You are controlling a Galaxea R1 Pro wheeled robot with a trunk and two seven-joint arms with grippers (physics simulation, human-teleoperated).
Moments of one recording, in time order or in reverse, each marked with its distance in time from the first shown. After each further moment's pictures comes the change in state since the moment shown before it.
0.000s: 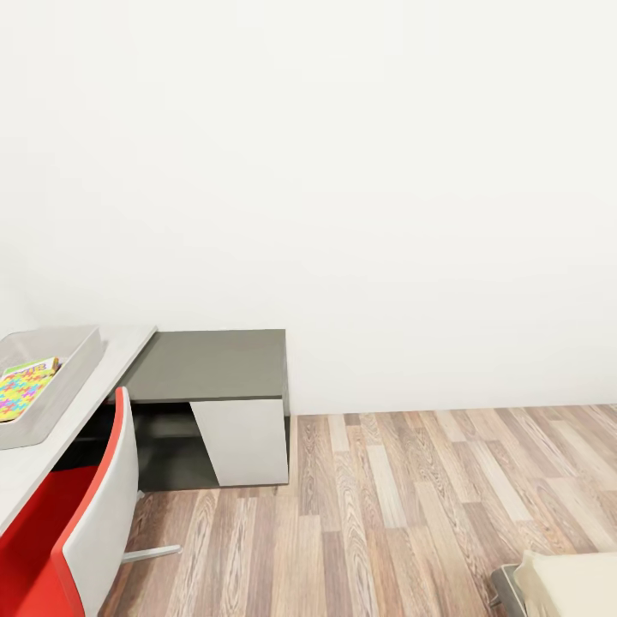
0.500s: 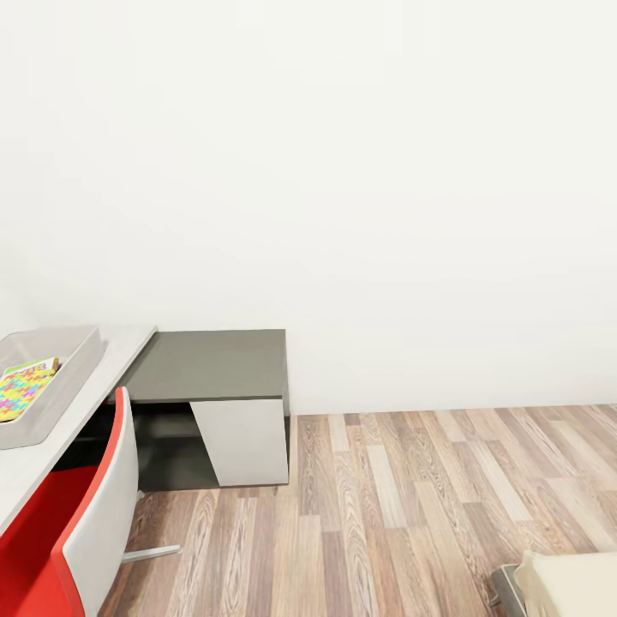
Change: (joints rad) left arm 0.000 0.000 0.001 -0.001 0.000 0.000 0.000; right arm 0.008 -0.005 -0.001 0.001 0.003 -0.001 0.001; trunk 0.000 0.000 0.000
